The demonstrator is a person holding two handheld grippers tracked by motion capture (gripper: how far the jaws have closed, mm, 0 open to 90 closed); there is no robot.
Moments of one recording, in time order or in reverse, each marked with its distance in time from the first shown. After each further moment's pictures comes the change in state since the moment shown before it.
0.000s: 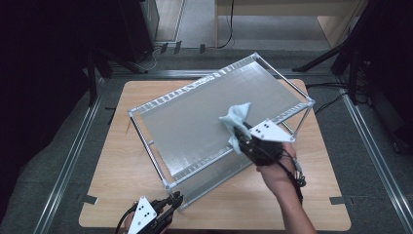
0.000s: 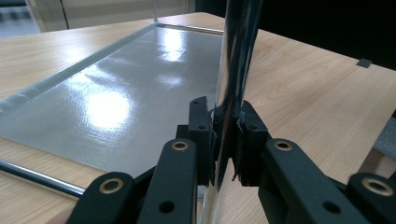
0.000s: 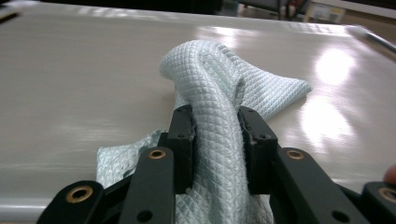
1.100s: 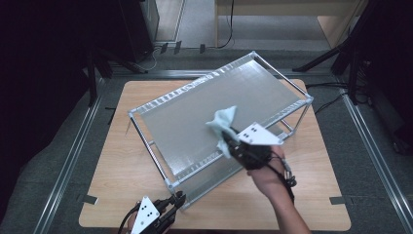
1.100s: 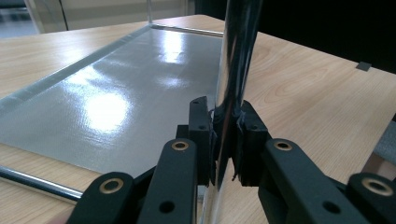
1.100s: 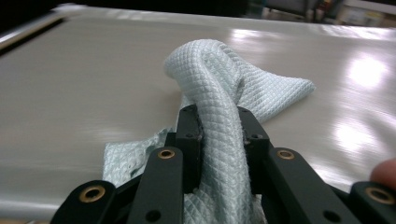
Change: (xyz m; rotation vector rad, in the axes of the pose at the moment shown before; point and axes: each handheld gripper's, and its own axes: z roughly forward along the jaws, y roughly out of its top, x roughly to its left) left arm -0.004 0.000 0.005 -0.010 0.000 -0.003; right arm 0.021 0.001 0.007 -0.011 0.095 -0.017
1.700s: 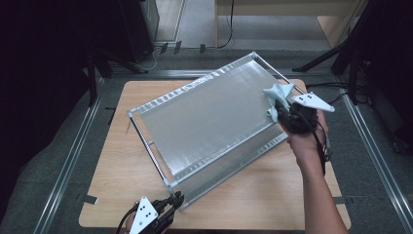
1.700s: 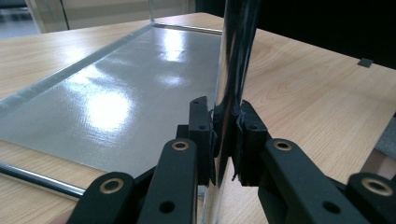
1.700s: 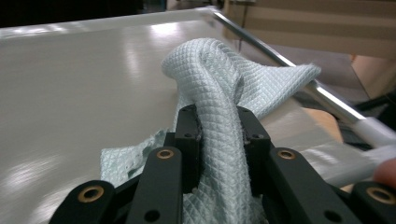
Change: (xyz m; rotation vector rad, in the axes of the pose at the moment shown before) left arm 0.002 -0.001 -0.003 0.007 0.004 0.007; right arm -0.134 -0.003 0.001 0.016 -0.327 0.194
